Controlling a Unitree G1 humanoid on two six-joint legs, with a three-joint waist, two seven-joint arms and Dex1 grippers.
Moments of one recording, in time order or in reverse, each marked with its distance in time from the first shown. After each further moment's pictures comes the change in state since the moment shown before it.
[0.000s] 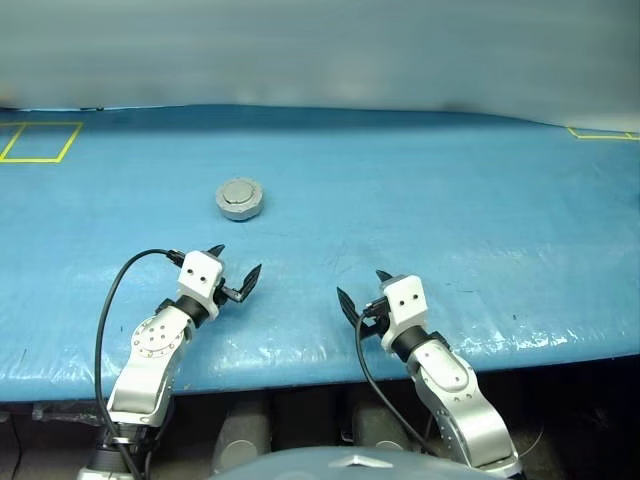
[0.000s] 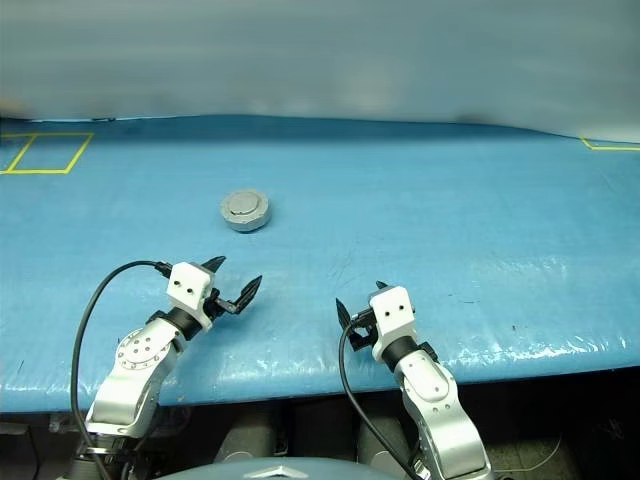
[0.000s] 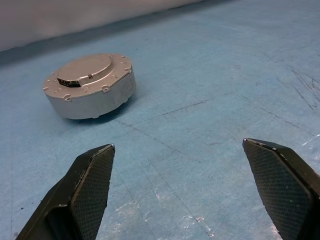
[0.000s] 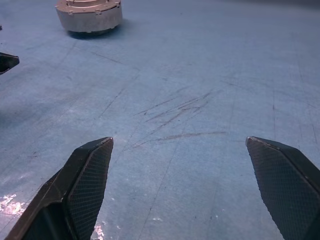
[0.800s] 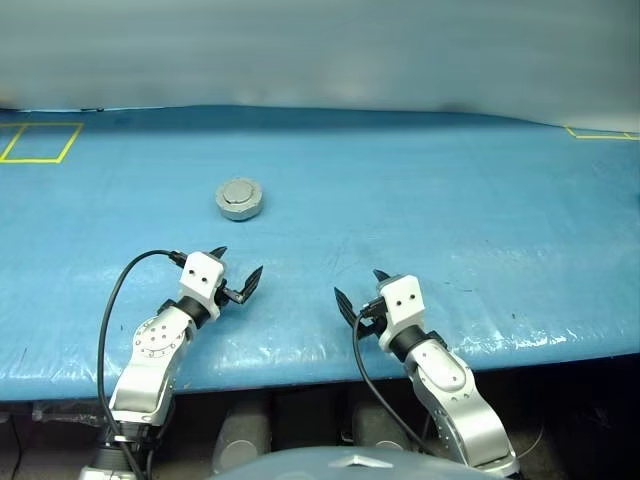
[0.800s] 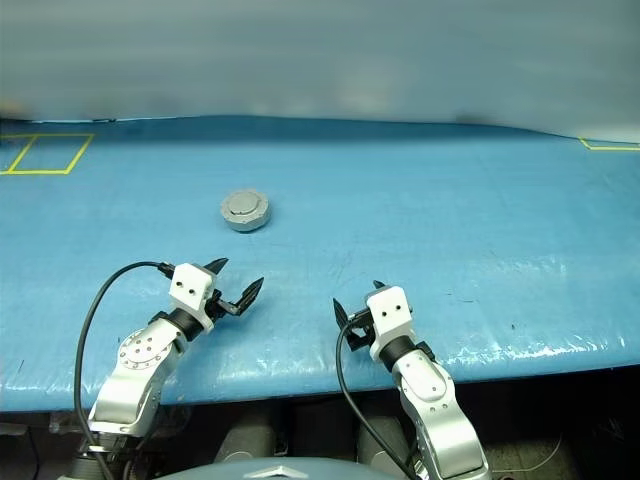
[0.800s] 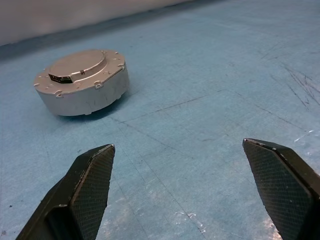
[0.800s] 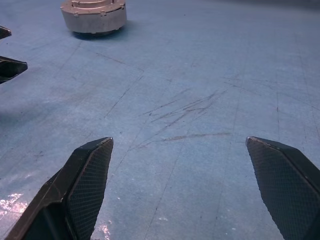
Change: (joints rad) left arm -0.003 -0.007 0.000 0.020 0.000 -0.004 -0.017; right arm 0.000 0.003 0.010 0.000 -0.013 -0.001 0.000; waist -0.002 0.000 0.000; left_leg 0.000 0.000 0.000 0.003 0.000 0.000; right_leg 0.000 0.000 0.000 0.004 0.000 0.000
